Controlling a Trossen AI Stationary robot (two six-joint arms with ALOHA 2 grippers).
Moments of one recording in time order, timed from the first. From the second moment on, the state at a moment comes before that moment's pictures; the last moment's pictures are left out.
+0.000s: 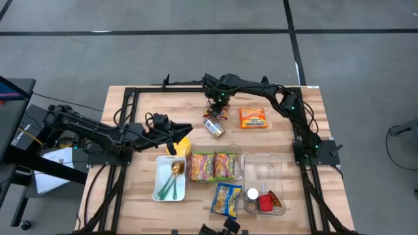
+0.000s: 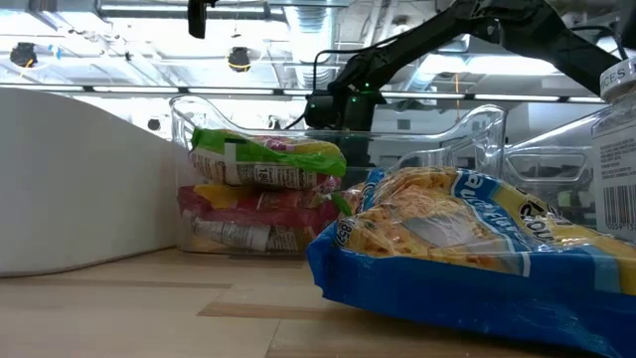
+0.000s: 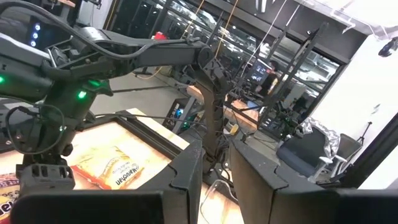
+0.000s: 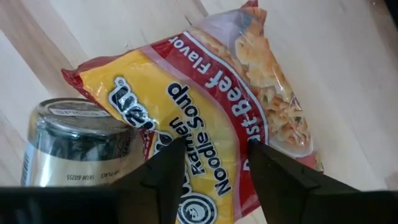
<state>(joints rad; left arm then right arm) -0.26 1.06 0.67 0.49 -0.59 -0.45 -0.50 2.30 1.96 -1.04 -0.05 0.08</state>
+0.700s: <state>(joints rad) -0.26 1.06 0.67 0.49 -0.59 -0.48 -0.49 2.30 1.96 -1.05 -0.02 0.11</state>
